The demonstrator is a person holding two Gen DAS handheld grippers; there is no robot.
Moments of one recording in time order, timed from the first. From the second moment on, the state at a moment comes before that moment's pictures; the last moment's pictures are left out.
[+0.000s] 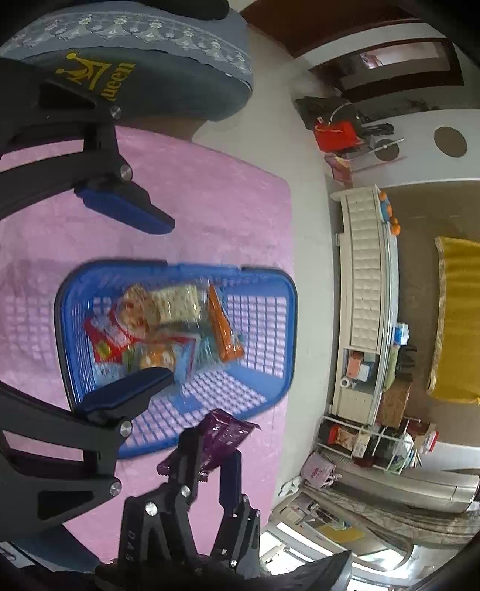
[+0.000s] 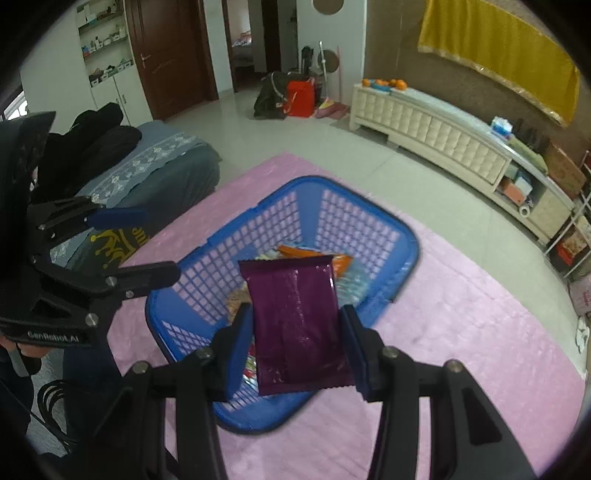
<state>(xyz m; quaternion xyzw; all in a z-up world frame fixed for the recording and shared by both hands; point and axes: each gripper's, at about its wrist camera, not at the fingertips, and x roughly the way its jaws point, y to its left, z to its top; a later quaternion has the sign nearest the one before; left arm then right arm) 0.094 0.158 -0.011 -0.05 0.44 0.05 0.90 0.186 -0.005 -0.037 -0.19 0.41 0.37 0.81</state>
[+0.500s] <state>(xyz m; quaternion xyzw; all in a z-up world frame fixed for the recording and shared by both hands) 0.098 0.206 -0.042 -0.09 0.45 0.05 0.89 0.208 0.069 -0.097 -0.25 0.46 0.33 0.78</state>
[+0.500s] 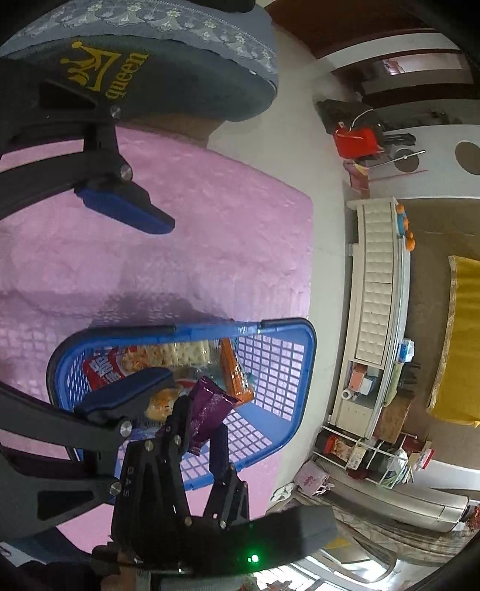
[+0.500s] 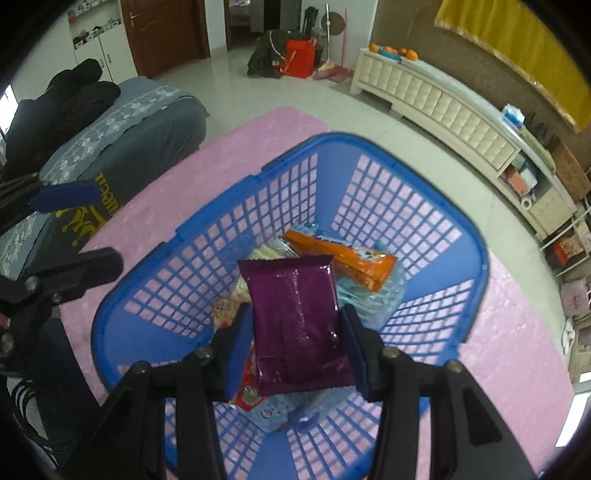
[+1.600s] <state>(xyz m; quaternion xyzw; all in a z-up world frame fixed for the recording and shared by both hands) -0.051 0.044 0.028 -0.03 0.23 0.02 0.97 0.021 -0.138 0.006 -0.02 0.30 0.25 0.92</state>
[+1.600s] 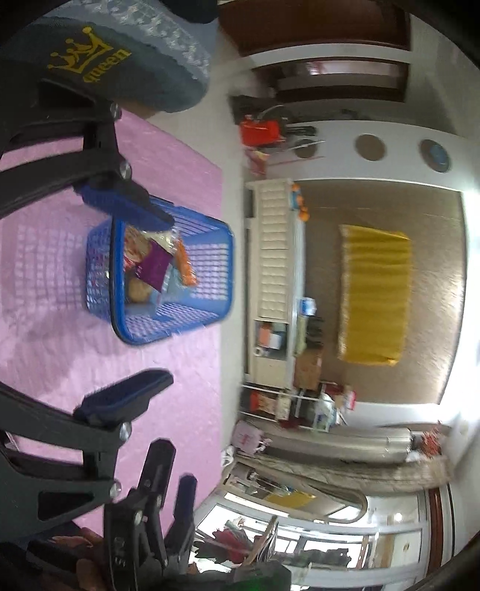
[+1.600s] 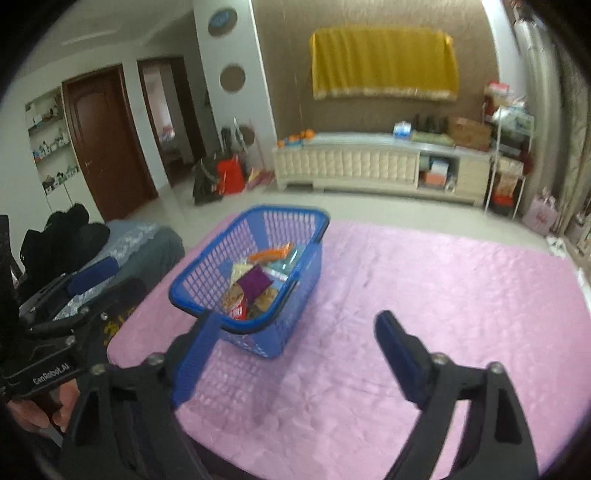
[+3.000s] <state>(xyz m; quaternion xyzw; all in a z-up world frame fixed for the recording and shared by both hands) -0.139 -0.001 0.068 -0.01 0.18 -0.01 0.98 -0.101 -0.177 0.047 -0.03 0.19 0.18 0.97</state>
